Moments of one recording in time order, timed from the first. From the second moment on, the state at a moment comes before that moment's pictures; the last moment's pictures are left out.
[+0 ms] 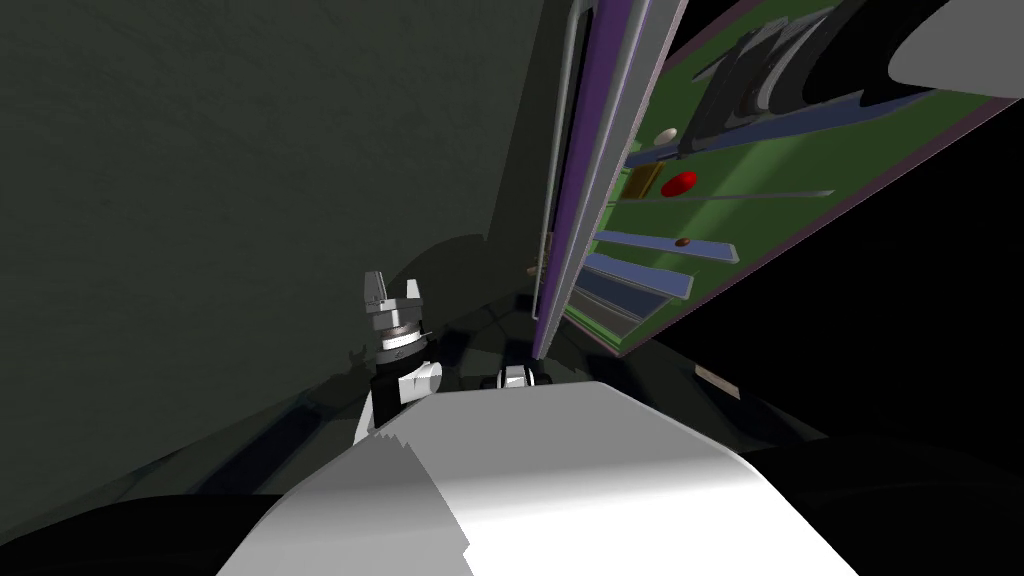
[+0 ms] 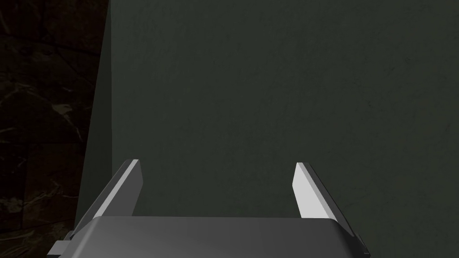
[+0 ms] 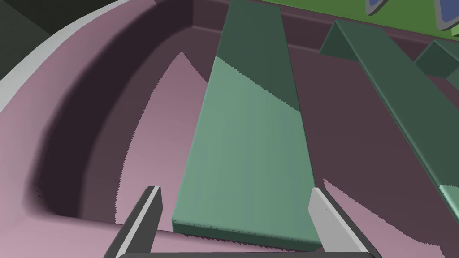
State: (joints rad) left arm 0.45 -0.01 0.06 -2.37 0.00 -0.49 0.02; right arm 0.44 -1.98 -1.08 -1.69 1.94 -0.69 -0.63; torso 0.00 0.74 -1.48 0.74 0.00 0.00
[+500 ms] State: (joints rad) left arm 0.45 -0.01 0.06 -2.37 0.00 -0.49 0.02; right arm 0.42 -2.12 -1.10 -1.59 1.88 -0.71 -0.63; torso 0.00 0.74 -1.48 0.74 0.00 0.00
